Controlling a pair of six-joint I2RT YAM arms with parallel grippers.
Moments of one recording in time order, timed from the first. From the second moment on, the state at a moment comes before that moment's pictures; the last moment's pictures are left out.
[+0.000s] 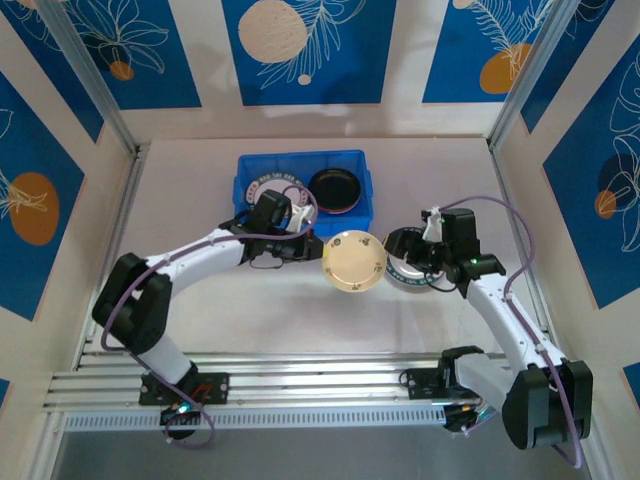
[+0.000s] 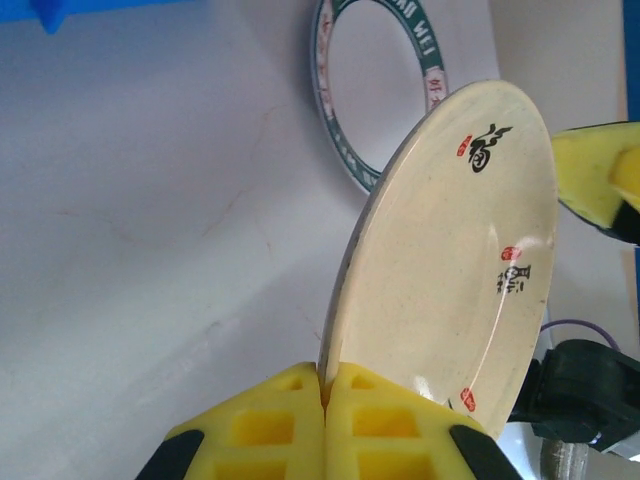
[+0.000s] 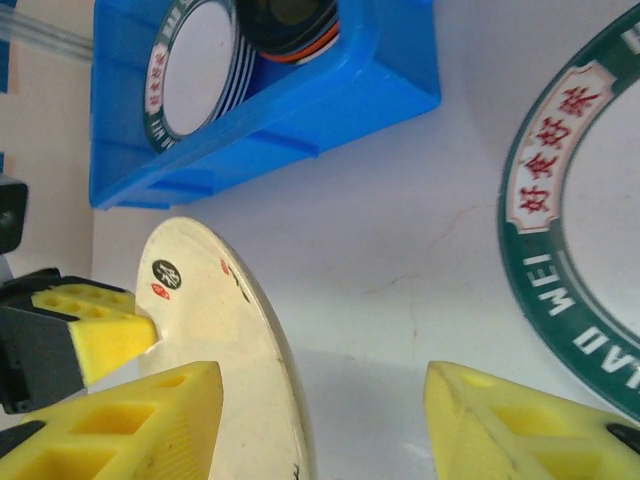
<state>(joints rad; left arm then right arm) -0.62 1.61 1.06 -0.26 0.62 -0.60 0.15 1.02 0.69 -0.45 -0.53 0.61</state>
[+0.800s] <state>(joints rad) -0.57 1.58 1.06 -0.25 0.61 -0.67 0.25 1.25 0.77 -0.31 -0.64 0.62</state>
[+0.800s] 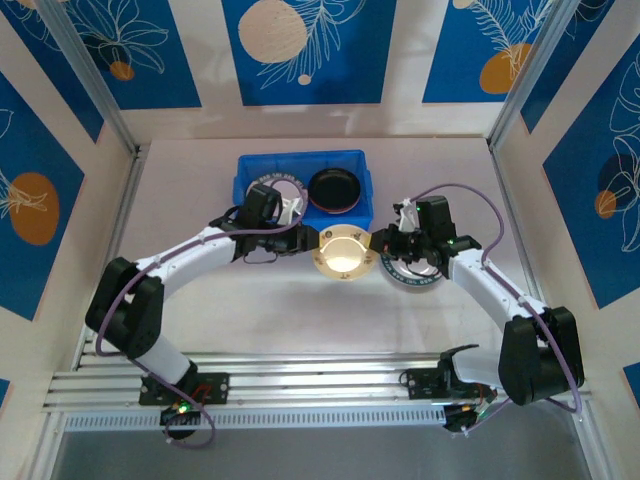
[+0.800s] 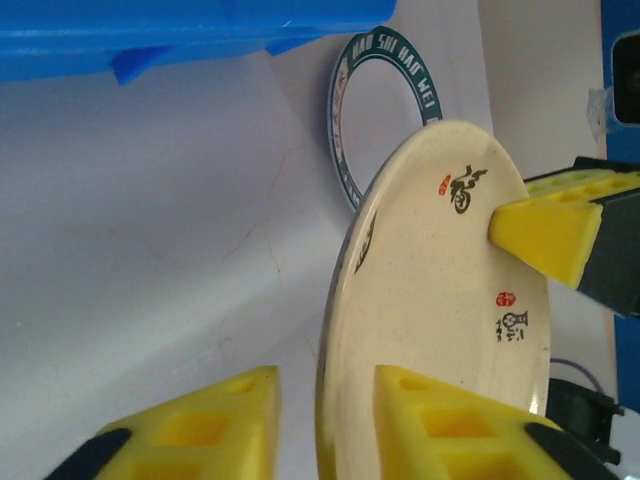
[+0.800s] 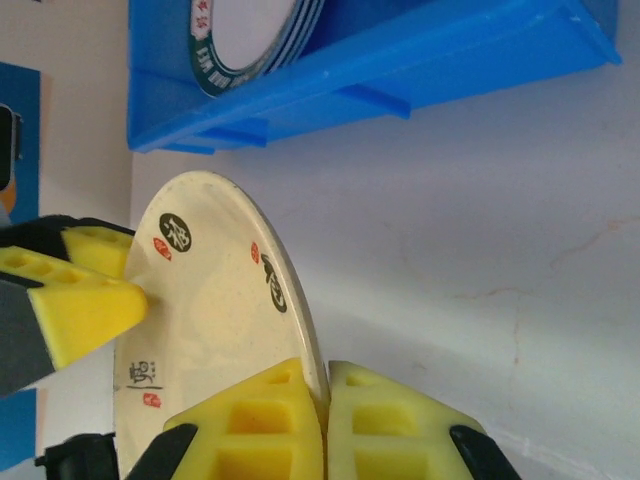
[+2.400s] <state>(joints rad) -0.38 2.18 1.64 -0.18 0.37 -0.73 0.04 1.34 0.96 -0.31 -0.58 0.66</state>
